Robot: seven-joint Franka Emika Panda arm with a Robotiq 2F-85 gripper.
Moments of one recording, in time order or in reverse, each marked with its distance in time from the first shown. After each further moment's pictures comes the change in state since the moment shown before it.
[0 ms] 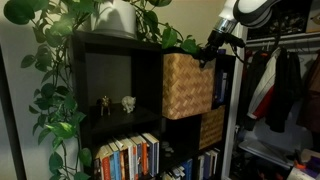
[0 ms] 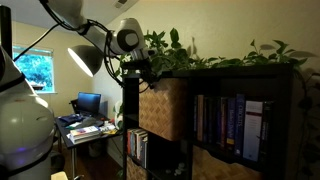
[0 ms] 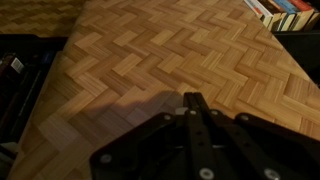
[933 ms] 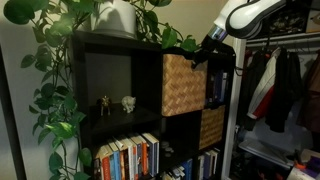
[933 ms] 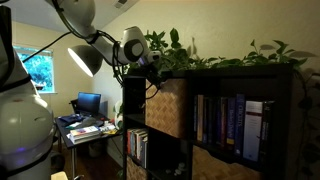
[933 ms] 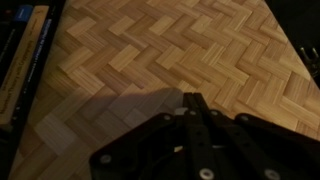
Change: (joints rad) arm -0.021 0.109 0.006 -0.008 -0.049 0.275 0.000
